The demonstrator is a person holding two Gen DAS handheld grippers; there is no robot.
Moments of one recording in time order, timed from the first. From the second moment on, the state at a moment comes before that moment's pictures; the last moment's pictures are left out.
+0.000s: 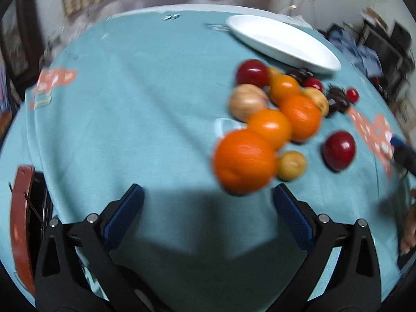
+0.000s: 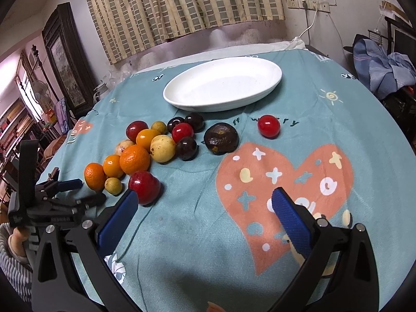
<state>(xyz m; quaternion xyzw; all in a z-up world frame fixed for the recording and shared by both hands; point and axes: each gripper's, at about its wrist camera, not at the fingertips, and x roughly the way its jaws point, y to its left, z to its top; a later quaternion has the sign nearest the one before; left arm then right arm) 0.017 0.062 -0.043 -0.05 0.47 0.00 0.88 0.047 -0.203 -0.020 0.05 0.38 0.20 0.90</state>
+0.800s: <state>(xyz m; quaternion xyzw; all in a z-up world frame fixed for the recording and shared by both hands) 0.050 0.043 -0.028 -0.02 0.44 -0.09 0.89 0.061 -0.216 -0.031 0.11 0.41 0.23 0.87</state>
